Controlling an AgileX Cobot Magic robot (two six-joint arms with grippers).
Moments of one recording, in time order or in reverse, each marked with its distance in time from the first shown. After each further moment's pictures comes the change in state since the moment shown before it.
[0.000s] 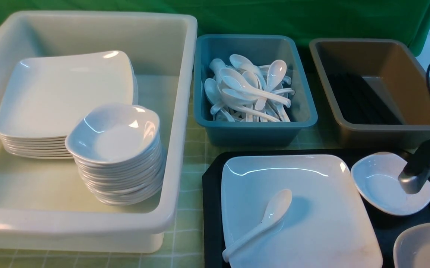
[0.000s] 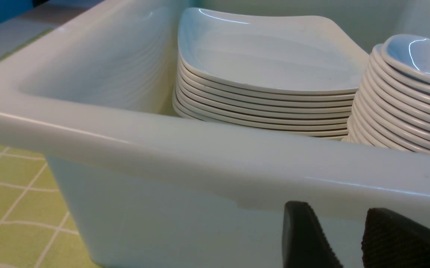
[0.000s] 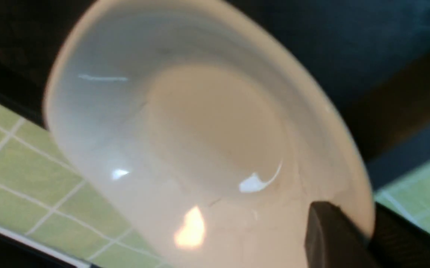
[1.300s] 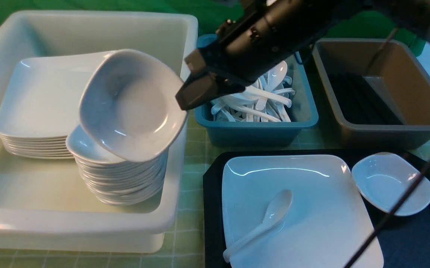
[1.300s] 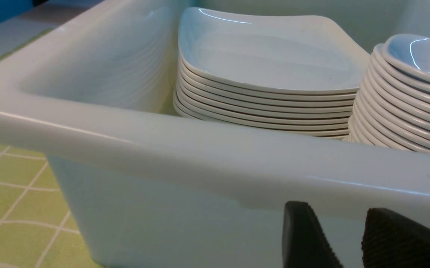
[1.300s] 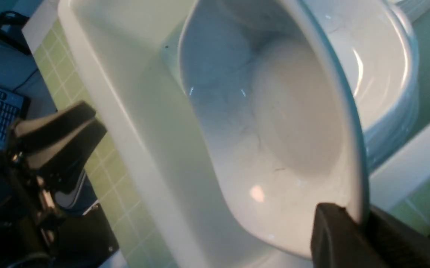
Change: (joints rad) right arm 0.499 0.396 -0.945 0.930 -0.060 0.344; left arm 0.000 0.000 0.000 0.000 0.000 0.000
